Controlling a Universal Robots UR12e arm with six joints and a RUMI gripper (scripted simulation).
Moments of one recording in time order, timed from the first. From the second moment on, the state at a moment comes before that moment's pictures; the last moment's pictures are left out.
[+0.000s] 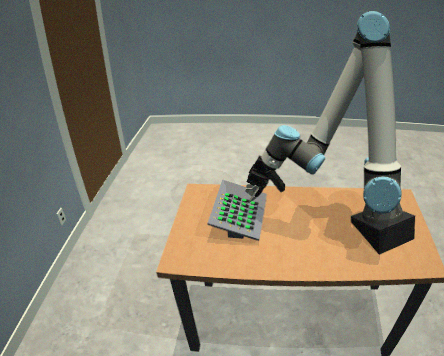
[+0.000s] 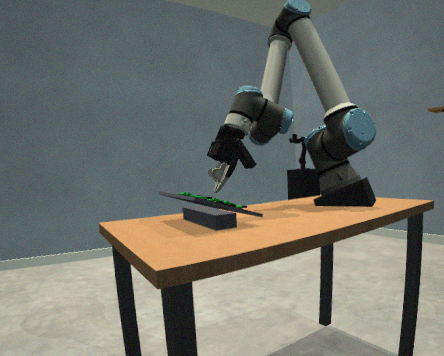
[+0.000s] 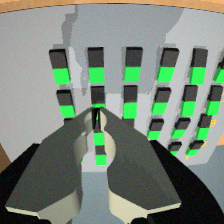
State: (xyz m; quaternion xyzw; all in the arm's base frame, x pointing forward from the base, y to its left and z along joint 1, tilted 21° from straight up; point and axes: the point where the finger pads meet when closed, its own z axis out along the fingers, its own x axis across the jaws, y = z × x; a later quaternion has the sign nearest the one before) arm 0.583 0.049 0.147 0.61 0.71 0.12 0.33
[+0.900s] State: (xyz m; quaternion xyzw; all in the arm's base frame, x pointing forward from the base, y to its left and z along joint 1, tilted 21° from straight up) arm 0.568 0.055 0.166 0.61 0.71 0.12 0.33
